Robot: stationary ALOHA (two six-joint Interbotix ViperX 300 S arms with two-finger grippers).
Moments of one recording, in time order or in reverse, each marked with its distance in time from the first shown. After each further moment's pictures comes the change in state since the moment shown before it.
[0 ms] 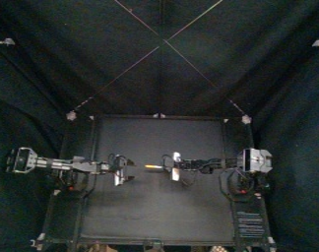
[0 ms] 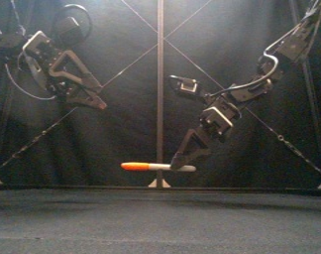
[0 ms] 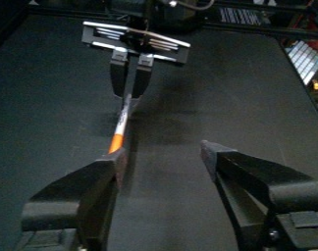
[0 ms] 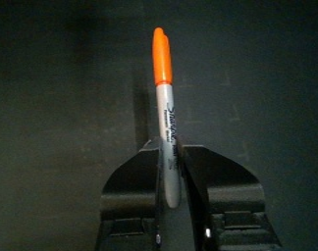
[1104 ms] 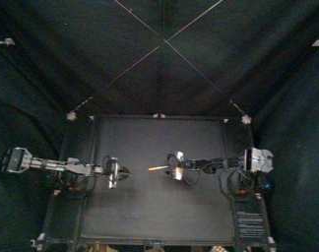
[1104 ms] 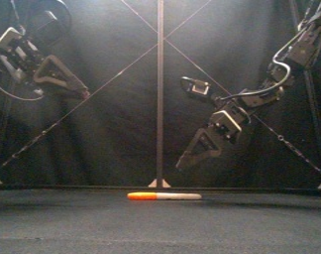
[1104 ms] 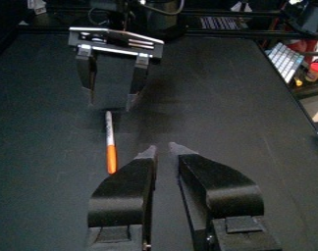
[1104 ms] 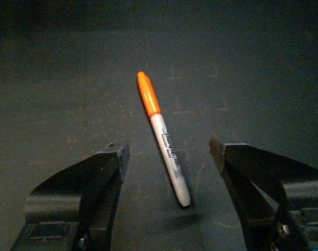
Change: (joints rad) left arm -0.061 -0.196 0.164 -0.011 -0.087 -0.012; right arm -0.101 0.055 0.080 -0.011 -0.152 -0.008
